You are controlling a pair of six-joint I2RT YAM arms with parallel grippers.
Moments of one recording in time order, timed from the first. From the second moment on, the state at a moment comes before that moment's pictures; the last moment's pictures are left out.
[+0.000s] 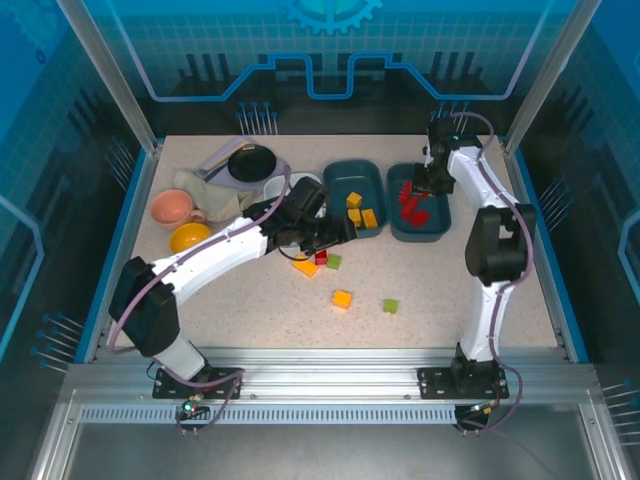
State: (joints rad) left arm -0.69 1.62 1.33 -0.59 0.22 -0.95; right arm 0.07 2.12 1.91 -1.05 -0.02 0.25
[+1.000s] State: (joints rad) left arm -0.84 1.97 1.66 -0.78 0.29 -0.82; right arm 0.13 1.86 1.85 -1.08 0.00 0.32
